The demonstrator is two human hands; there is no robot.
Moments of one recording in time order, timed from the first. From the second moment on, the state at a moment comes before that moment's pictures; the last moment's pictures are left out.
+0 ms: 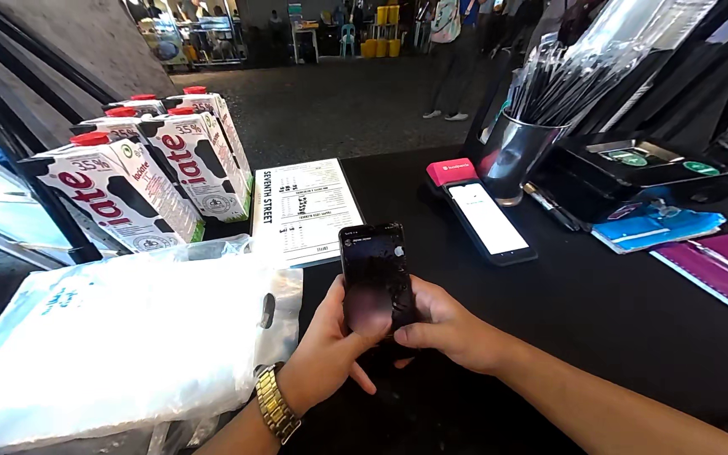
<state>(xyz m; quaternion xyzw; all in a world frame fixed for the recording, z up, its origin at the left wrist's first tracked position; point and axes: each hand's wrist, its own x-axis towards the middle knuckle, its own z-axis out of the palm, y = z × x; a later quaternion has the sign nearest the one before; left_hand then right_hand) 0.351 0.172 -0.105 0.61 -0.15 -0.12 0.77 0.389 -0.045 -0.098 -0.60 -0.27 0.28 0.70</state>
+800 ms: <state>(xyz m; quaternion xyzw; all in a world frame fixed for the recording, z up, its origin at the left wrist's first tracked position) 0.350 0.171 -0.108 0.61 -0.17 -0.14 0.76 0.387 -0.044 -0.100 -0.62 -0.31 0.25 0.68</state>
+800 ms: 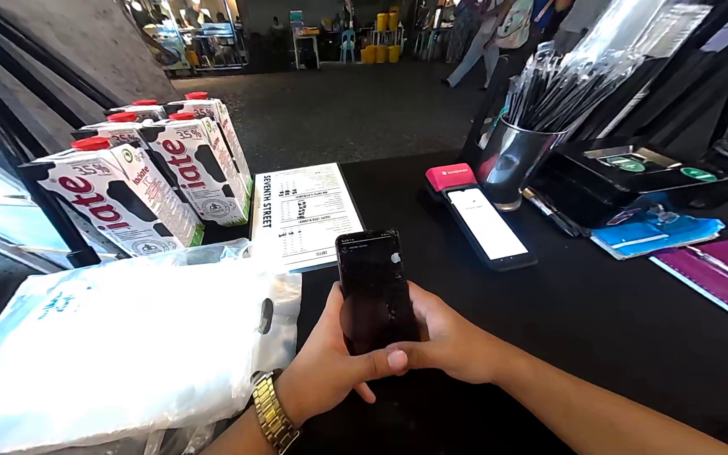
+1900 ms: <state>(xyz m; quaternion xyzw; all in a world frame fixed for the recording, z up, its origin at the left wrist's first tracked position) 0.349 0.174 -0.116 0.59 -0.19 -0.13 0.77 0.391 -0.044 -0.105 -0.60 -0.35 0.25 0.68</state>
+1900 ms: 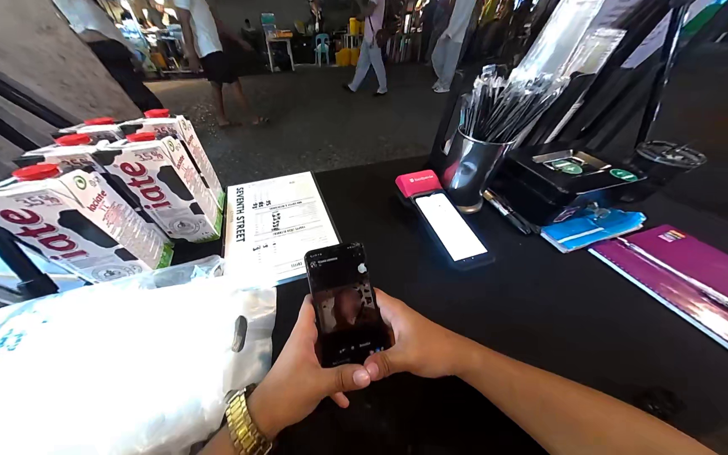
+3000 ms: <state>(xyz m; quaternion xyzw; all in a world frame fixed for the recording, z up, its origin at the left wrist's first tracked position) 0.352 0.174 -0.106 0.61 -0.16 -0.18 0.76 0.392 -0.048 -0.098 -0.64 -0.31 0.28 0.65</state>
